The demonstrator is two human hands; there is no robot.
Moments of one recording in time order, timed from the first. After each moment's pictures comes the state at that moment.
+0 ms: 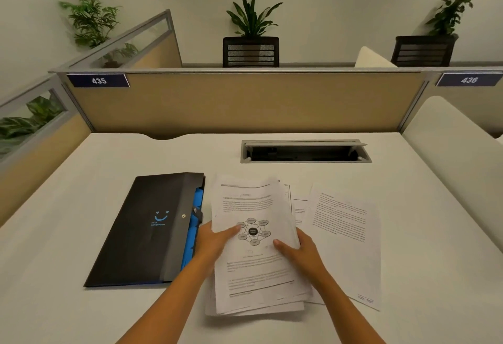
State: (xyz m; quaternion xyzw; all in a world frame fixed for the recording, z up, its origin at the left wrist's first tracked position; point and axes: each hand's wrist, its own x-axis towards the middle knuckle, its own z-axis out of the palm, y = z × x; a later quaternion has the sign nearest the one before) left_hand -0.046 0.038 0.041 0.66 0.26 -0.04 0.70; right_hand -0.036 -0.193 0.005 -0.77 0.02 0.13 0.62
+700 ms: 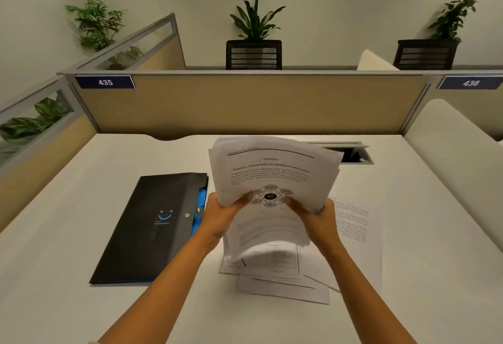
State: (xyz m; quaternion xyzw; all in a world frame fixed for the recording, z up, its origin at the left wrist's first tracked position) left_hand -0.031 0.028 0.118 0.67 0.05 0.04 0.74; right_hand -0.015 -0.190 0.103 -0.66 -0.07 -0.05 0.74
